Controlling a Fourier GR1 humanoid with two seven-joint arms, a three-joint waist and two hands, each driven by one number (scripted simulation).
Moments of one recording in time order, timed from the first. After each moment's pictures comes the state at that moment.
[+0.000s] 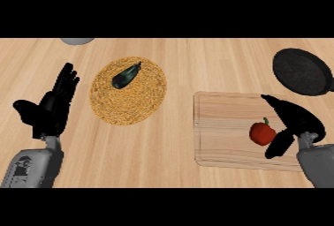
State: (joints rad) left arm -0.24 0.21 0.07 -1.45 0.04 0.09 0.07; right arm -0.26 -0.46 0.15 -1.48 0.60 0.49 0.59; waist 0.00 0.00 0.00
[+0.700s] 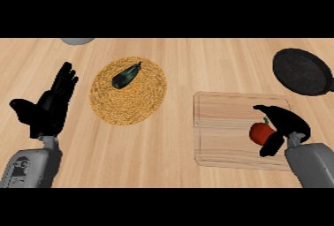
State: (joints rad) left arm -0.24 0.20 0.09 -1.47 0.02 0.06 0.09; right arm -0.28 -0.38 0.12 -1.31 0.72 0.51 0.48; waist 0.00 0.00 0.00
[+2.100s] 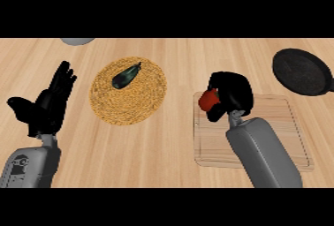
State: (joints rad) left arm -0.25 0.19 0.12 -1.45 0.01 0.05 0.08; right arm -0.53 -0.08 0.22 -1.32 1.07 0.11 0.56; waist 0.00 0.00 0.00
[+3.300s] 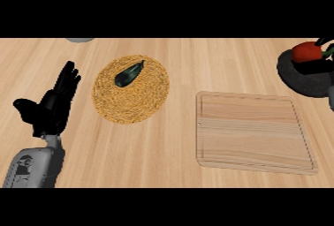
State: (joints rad) left arm -0.25 0.17 0.10 -1.46 -0.01 0.04 0.08; right arm -0.72 -0.45 -0.36 -0.90 0.79 -0.23 0.13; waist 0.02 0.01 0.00
